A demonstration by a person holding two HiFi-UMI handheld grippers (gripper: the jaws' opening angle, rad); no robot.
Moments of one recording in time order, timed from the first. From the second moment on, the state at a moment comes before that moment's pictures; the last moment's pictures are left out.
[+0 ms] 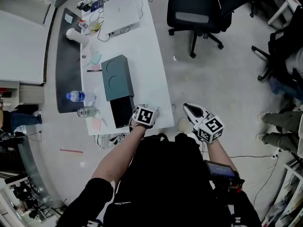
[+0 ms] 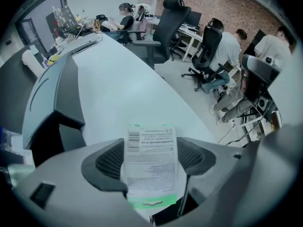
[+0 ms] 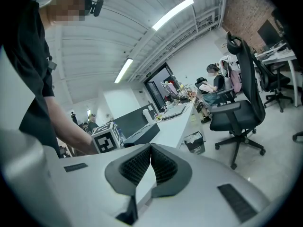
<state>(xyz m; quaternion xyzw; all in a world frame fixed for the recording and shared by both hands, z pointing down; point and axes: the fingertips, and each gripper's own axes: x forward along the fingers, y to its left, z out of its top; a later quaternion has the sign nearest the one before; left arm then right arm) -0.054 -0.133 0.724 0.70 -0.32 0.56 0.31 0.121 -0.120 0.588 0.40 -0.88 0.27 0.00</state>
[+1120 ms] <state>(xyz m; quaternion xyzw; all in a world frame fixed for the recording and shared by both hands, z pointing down) -0.084 -0.154 0.622 0.77 -0.38 0.37 0.35 0.064 -0.128 0.567 0.34 -0.91 0.25 0.02</state>
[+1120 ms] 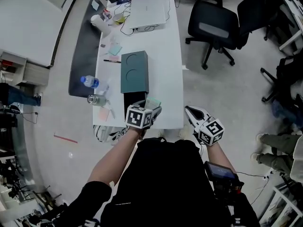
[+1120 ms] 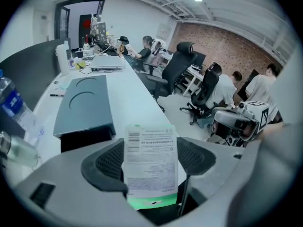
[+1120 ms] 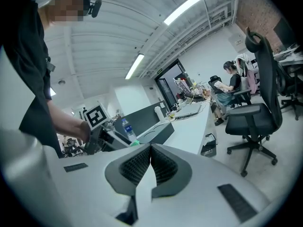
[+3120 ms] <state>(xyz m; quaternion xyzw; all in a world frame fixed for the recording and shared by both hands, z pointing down) -0.216 -0.187 0.703 0.67 -0.46 0.49 0.33 0.026 -0.147 0.580 0.34 -0.90 0.27 0.04</state>
